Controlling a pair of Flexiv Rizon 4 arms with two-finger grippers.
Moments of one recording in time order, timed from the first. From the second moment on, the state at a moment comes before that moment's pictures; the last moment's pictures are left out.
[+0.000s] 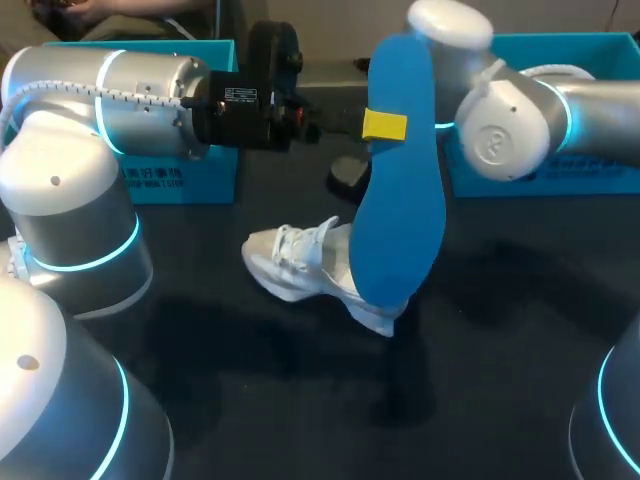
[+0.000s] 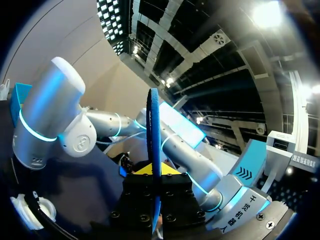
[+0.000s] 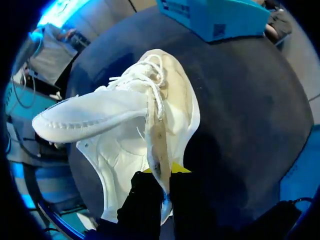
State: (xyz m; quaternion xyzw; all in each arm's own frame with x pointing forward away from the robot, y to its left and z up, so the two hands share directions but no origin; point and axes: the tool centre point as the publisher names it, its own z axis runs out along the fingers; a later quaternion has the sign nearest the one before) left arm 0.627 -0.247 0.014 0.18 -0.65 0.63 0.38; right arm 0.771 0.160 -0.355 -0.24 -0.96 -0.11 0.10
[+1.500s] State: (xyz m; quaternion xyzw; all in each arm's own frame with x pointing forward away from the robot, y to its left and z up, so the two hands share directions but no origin) left arm 0.627 -0.247 0.014 0.18 -0.65 0.63 0.38; right arm 0.729 0.160 -0.333 -0.57 -0.78 -0.17 0.17
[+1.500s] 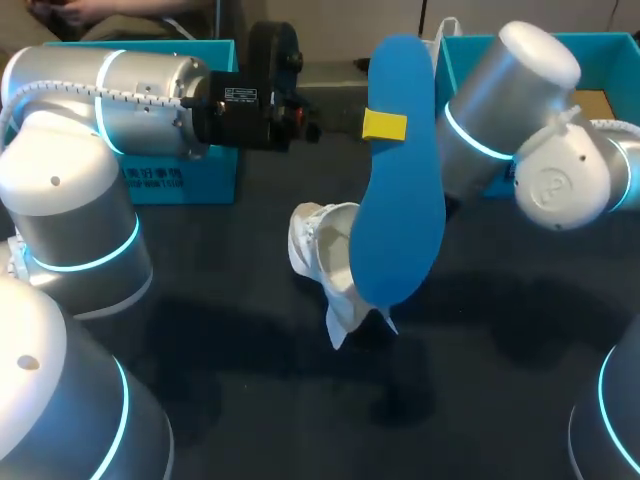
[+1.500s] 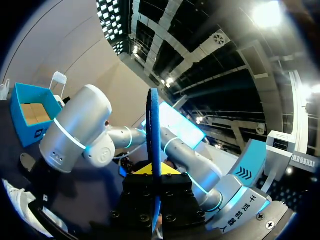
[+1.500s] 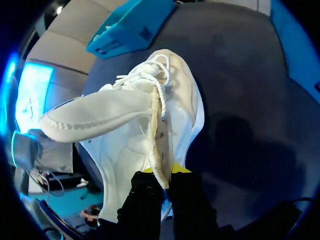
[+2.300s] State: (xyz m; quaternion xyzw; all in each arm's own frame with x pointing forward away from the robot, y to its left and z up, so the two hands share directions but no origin) left arm 0.627 -0.247 0.014 0.18 -0.65 0.63 0.38; right arm 0.733 0.167 -0.350 -0.68 -0.70 -0.20 0.11
